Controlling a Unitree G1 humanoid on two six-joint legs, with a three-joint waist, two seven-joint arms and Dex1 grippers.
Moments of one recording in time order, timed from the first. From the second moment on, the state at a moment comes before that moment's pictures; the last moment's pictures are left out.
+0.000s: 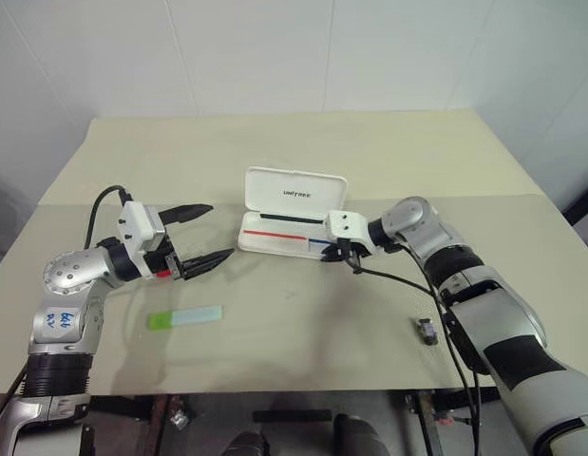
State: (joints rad) left arm -0.43 0.68 0.18 0.08 -0.43 0.01 -1.00; right arm -1.19 -0.40 0.34 1.11 -0.21 -0.25 1.28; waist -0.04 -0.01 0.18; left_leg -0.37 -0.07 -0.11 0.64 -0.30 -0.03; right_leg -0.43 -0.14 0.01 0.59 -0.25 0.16
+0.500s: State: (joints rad) left arm -0.42 0.66 0.19 0.09 -0.43 0.01 -1.01; right arm -0.78 -0.71 0.29 0.35 -0.07 0.06 1.47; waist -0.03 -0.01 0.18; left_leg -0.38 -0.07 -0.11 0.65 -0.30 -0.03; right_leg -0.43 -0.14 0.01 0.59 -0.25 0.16
